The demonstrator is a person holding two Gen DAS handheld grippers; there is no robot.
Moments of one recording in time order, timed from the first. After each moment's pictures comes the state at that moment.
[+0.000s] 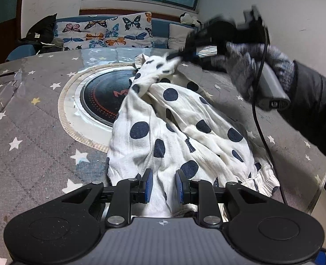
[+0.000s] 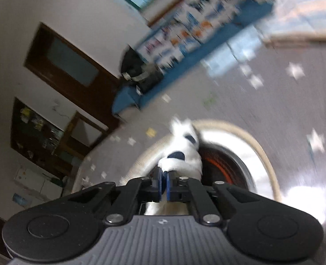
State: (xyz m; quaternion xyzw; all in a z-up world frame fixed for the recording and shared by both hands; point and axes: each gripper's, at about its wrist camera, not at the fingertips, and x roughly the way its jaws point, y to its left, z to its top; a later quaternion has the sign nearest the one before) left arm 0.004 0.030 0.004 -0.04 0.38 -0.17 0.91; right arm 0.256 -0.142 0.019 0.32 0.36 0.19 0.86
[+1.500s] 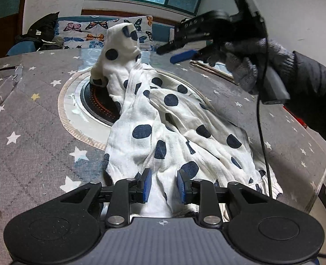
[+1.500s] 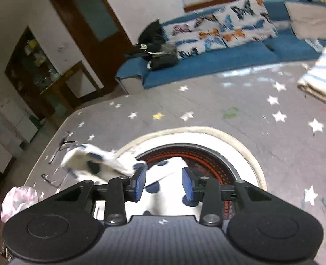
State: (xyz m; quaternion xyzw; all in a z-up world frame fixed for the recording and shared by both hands) left arm 0.005 0.033 0.000 -0.06 0.37 -0.17 0.91; right arm 0.255 -0.102 0.049 0.14 0.40 0.22 0.88
